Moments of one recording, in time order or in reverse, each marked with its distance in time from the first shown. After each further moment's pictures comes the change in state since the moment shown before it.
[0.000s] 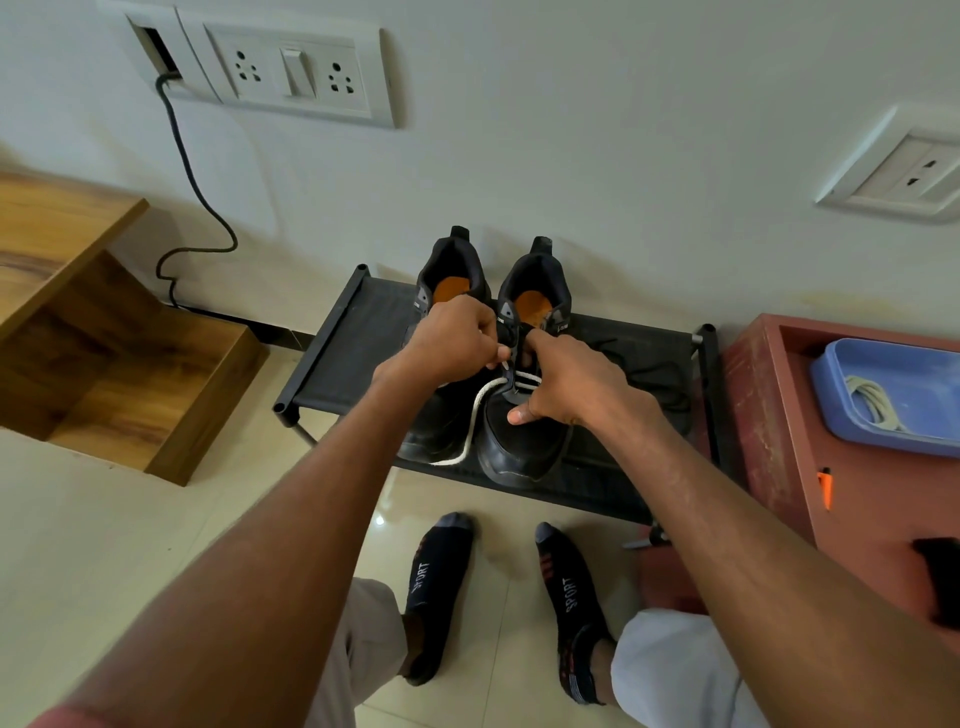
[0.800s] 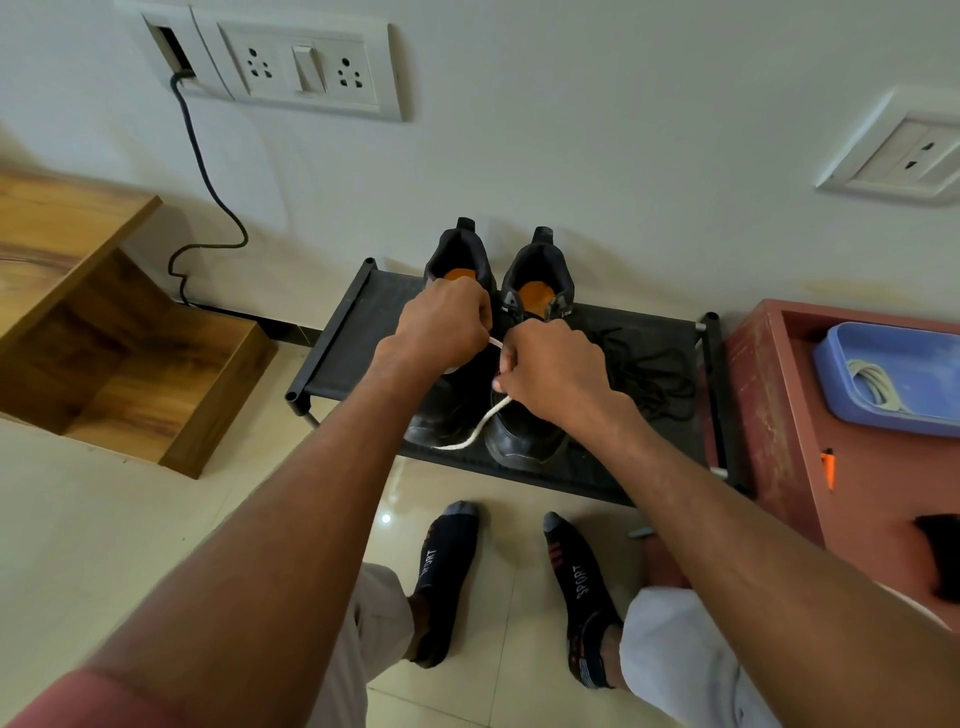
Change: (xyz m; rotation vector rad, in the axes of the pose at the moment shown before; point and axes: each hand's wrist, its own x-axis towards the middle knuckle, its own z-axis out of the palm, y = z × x) left_hand -0.005 -0.005 -0.011 0.324 0.084 0.074; right_hand -0.020 -0.027 0.012 0.053 0.258 -0.115
